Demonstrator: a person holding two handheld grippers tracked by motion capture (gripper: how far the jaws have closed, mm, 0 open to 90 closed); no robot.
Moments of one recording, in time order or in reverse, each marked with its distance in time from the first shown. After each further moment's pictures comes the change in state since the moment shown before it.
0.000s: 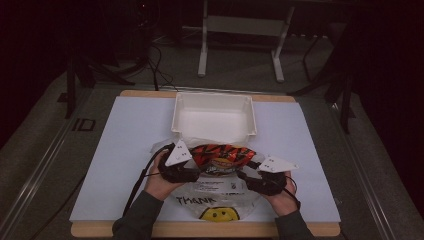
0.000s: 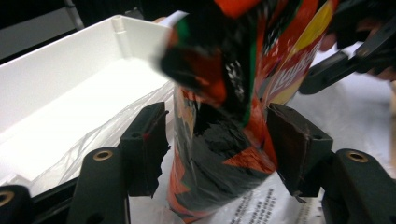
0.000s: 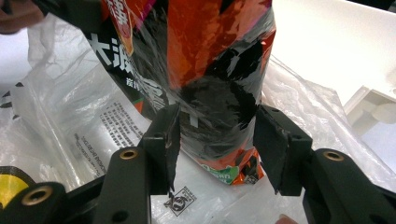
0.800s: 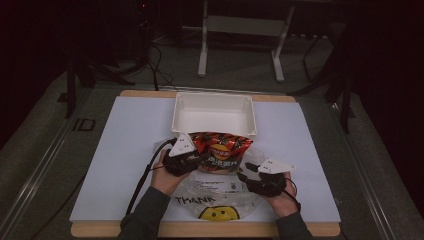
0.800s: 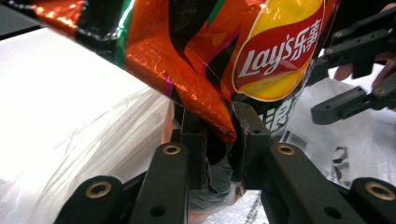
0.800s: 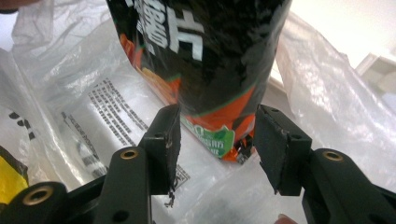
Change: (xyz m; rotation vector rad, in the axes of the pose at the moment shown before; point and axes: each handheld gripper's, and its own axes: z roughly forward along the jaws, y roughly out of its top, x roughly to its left) left arm 0.014 0.000 0.012 -0.022 -0.033 -0.133; right arm -0.004 -0.015 0.005 0.057 -0.011 0.012
